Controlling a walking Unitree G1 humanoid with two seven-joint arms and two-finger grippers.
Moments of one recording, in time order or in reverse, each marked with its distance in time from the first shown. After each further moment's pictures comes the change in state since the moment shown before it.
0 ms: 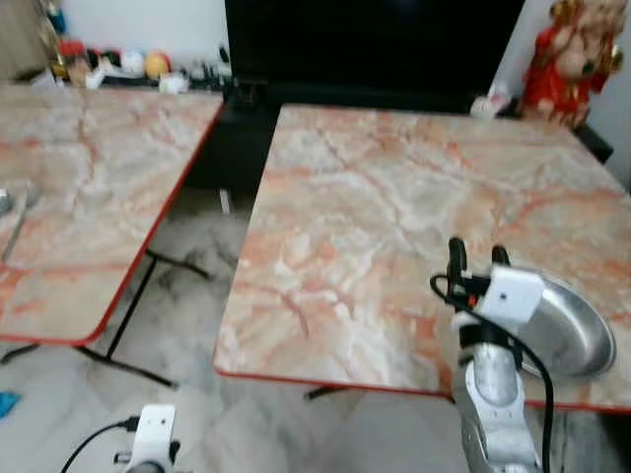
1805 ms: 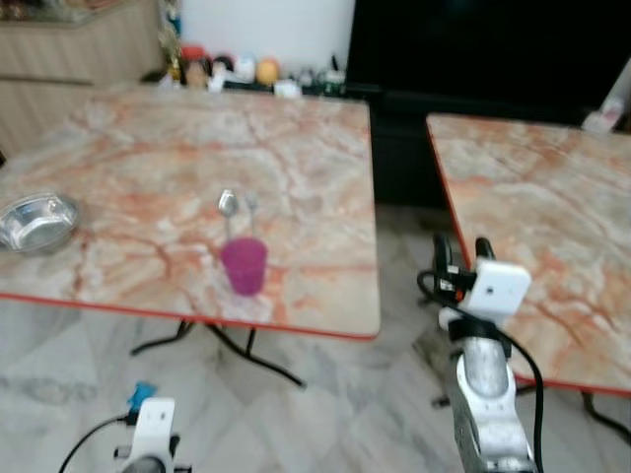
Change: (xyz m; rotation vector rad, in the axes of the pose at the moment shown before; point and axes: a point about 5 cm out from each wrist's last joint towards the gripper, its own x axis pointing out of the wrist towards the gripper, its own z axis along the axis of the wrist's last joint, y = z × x) left arm 0.001 0.008 0.008 -0.001 -0.023 0.022; right arm 0.007 0.018 0.011 0.019 -0.048 0.083
